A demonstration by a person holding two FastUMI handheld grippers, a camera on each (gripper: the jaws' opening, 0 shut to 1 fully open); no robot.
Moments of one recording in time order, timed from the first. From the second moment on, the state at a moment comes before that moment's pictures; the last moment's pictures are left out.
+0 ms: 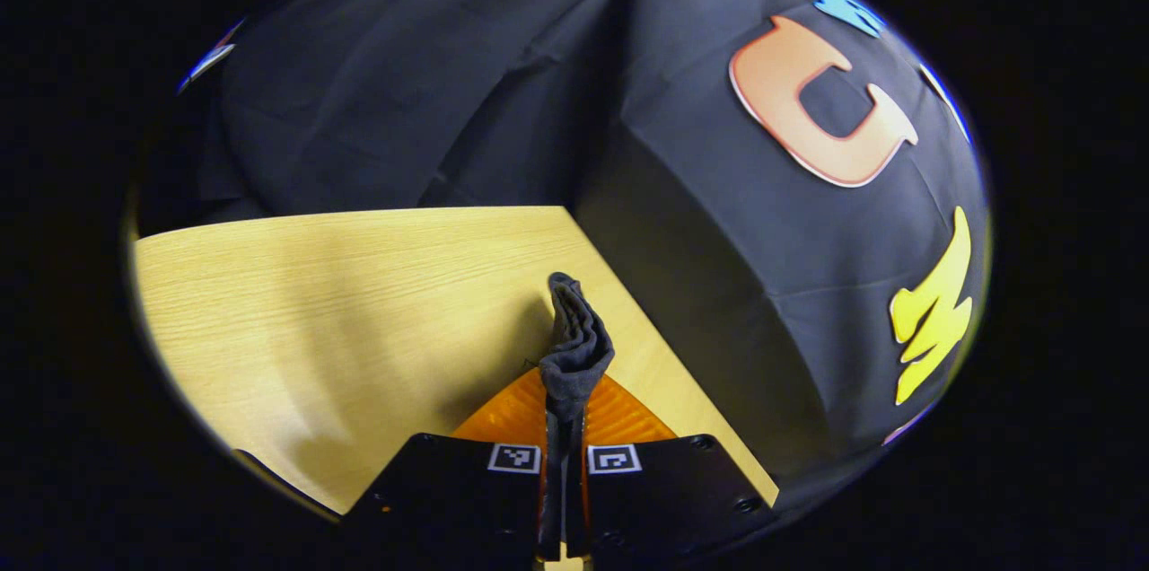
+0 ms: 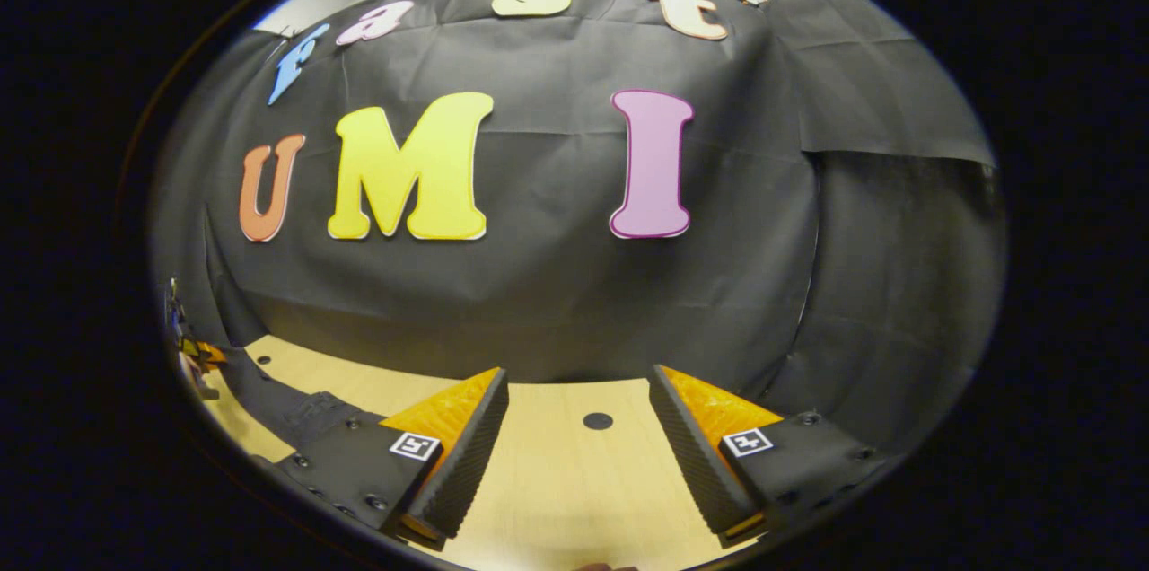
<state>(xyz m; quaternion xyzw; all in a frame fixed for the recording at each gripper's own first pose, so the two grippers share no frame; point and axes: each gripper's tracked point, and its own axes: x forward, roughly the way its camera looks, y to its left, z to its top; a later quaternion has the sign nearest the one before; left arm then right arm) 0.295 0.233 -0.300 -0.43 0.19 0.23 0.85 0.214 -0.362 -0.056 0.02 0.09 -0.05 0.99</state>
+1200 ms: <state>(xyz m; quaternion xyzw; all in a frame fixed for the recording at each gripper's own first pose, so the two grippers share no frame) 0.328 -0.118 -0.172 -0.34 0.20 -0.05 0.92 0.137 -0.441 -0.046 0.03 0.08 -0.12 0.99</state>
